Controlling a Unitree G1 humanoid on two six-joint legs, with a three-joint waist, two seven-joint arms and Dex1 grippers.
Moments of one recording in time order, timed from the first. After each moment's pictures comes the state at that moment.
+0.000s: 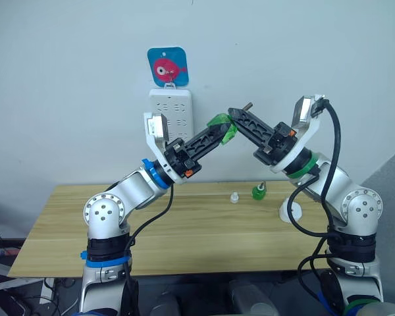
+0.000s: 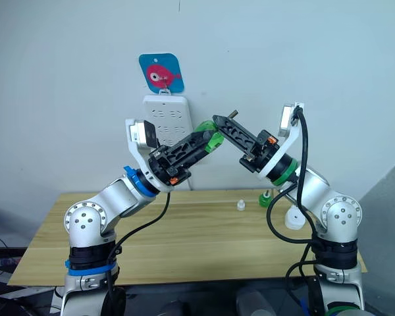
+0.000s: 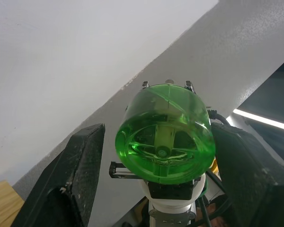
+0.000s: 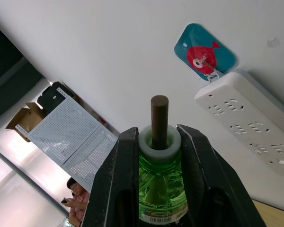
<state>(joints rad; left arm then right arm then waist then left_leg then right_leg) -0.48 0.22 0.18 -0.23 -1.57 0.95 -0.23 -0.52 -0.28 -0.13 -0.35 1.67 0.82 -0.06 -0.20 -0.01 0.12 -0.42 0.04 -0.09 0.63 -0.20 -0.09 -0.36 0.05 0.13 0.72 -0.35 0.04</state>
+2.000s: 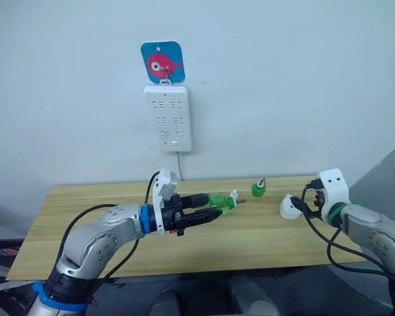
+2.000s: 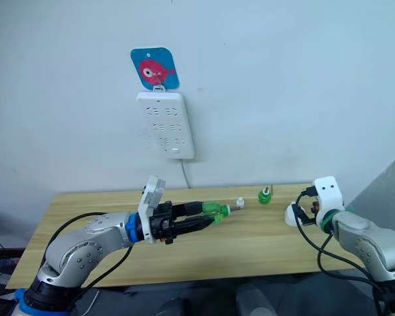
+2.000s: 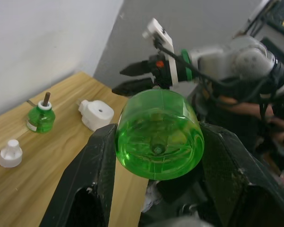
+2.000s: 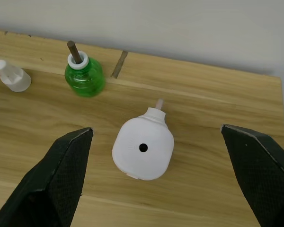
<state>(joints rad) -0.15 0.62 -0.12 -0.38 -0.84 0.65 -0.85 -0.13 -0.79 0.02 -0.25 0.73 0.89 0.01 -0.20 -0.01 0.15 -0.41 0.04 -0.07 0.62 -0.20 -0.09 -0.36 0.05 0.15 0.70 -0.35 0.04</state>
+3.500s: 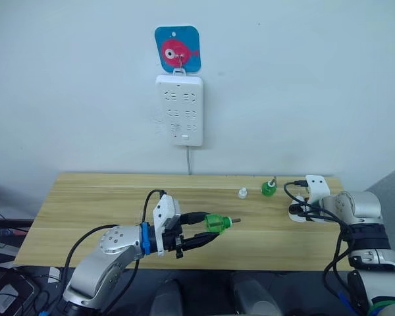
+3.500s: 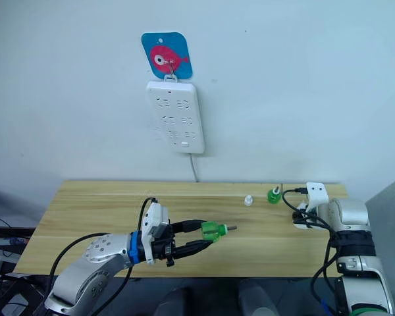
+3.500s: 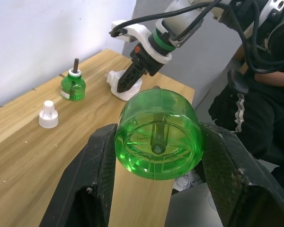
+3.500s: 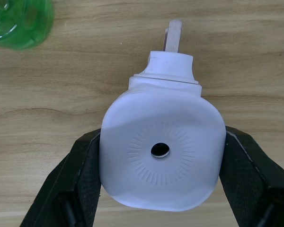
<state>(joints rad) 0.01 0.54 -0.17 -0.37 -0.52 0.38 -0.95 -0.48 -0.47 -0.12 0.22 0.35 1.33 0.07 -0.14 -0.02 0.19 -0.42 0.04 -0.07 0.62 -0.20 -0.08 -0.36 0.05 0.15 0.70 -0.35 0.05</state>
